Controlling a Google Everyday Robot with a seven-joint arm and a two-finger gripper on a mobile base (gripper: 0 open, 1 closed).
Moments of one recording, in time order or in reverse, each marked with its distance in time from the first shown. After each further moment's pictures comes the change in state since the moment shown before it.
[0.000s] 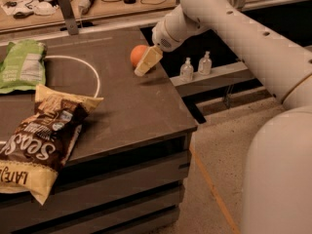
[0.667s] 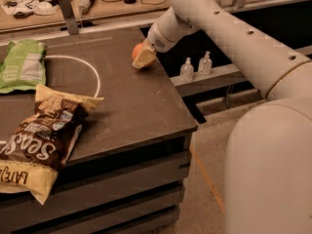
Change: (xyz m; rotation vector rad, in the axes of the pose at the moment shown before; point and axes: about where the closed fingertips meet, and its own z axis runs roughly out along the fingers) arm -0.001 -0.002 0.025 -0.026 0.041 0.039
